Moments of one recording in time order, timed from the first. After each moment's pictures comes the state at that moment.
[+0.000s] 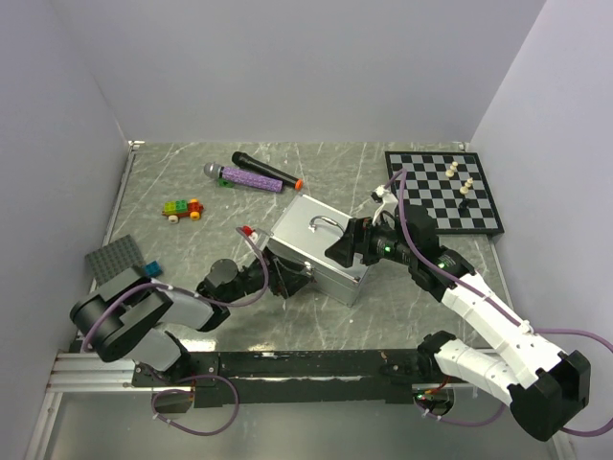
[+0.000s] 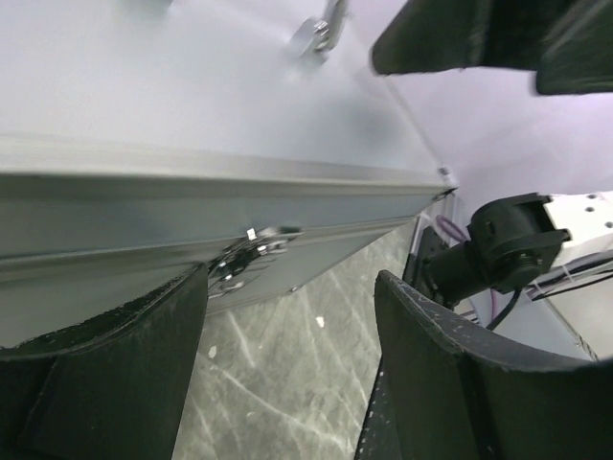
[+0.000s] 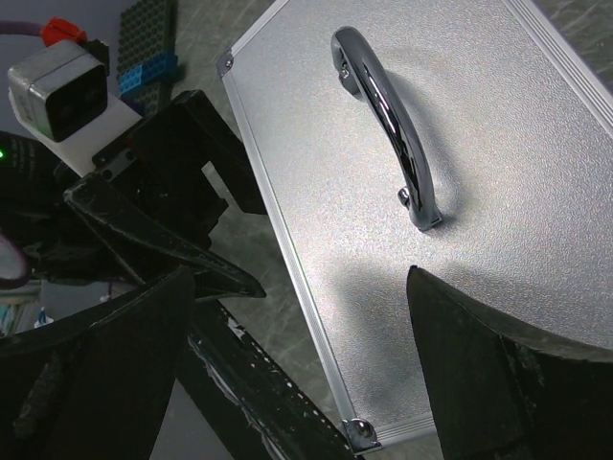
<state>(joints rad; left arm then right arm) -0.77 1.45 0.23 1.25 0.34 -0.68 0.53 0.93 0.78 -0.30 -0.37 0.50</state>
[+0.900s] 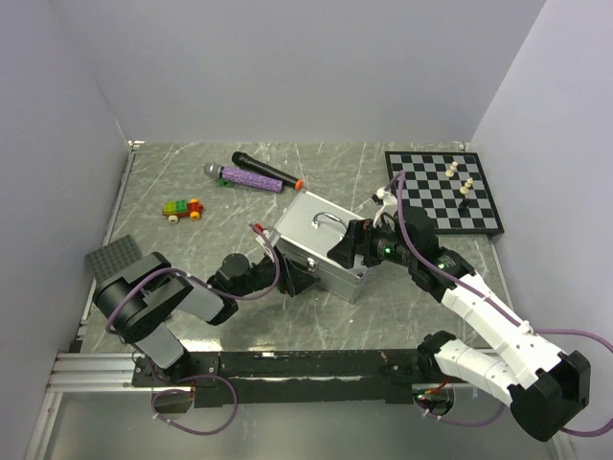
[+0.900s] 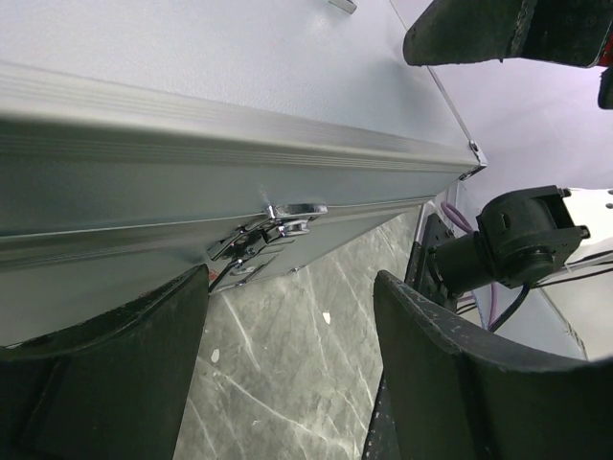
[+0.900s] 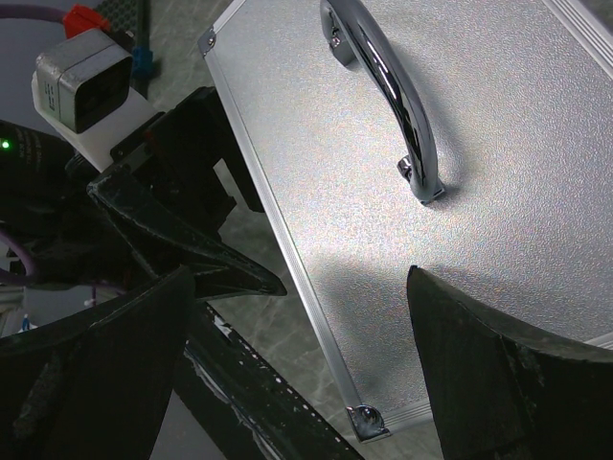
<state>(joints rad) -0.77 1.61 0.31 1.26 0.39 -0.71 0.53 0.92 0.77 -0.34 -0.33 0.49</state>
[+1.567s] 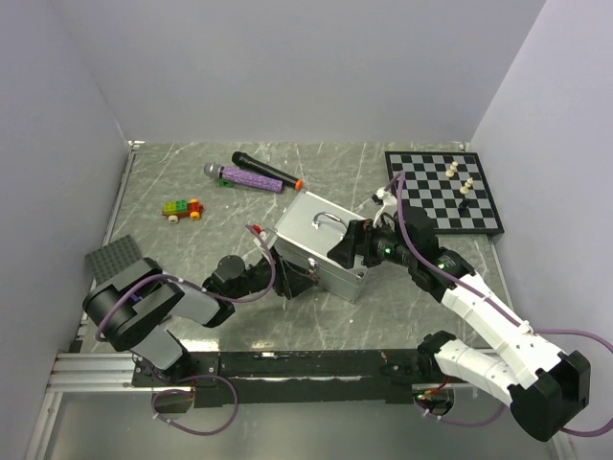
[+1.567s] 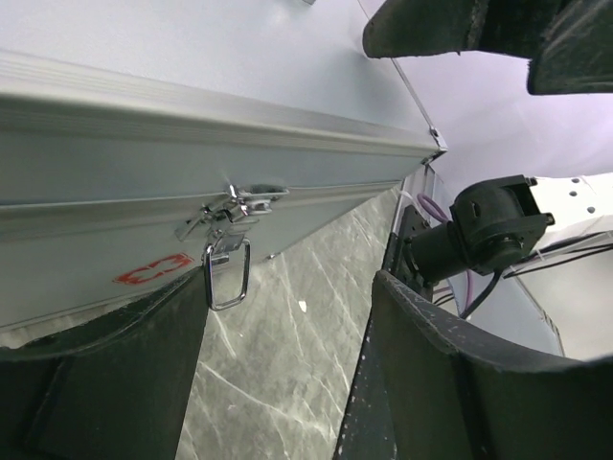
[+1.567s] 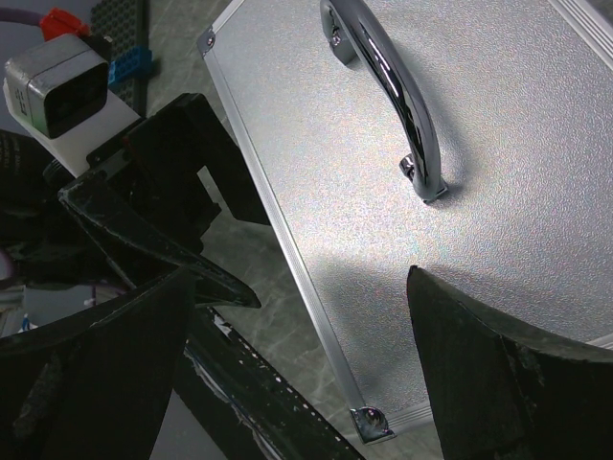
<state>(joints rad) -0.77 1.55 0.28 1.24 0.42 -0.73 0.53 0.92 0.77 -0.34 -0.33 0.49</state>
